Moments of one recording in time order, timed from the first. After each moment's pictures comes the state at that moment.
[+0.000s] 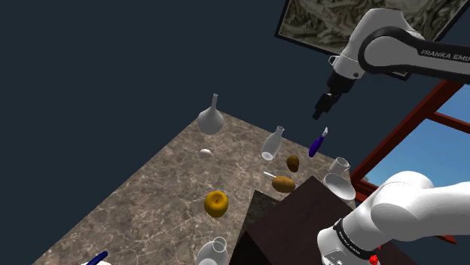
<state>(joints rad) -0.04 -0.71 -0.13 -2.45 -0.12 1.77 -0.21</state>
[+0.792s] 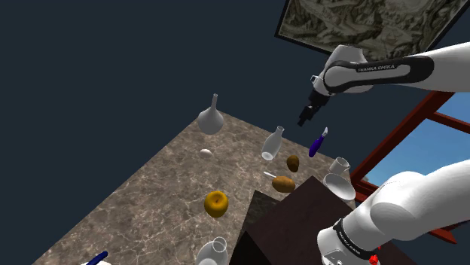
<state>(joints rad) -0.06 -0.35 -0.32 -2.46 -0.14 2.15 -0.40</state>
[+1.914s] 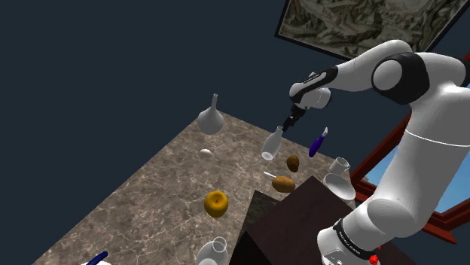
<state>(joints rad) -0.14 0.34 -0.39 -2.11 0.26 2.46 -0.86</state>
